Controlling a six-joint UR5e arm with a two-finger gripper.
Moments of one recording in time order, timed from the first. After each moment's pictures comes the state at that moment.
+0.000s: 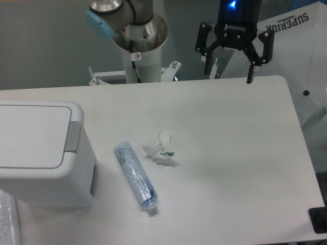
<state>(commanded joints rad) 2.80 -1.53 -1.54 -1.21 1.09 1.26</state>
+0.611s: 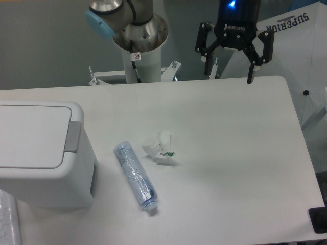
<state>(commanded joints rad) 2.79 -1.54 -1.54 -1.19 1.09 1.21</state>
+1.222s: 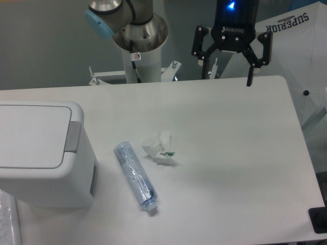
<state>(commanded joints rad) 2.76 -1.55 -1.52 -1.14 1.09 1.00</state>
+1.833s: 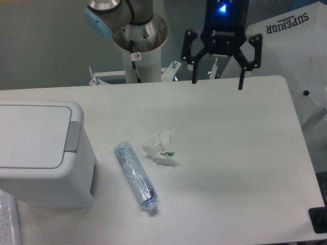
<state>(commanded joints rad) 2.65 -1.55 -1.54 -1.09 1.14 0.83</state>
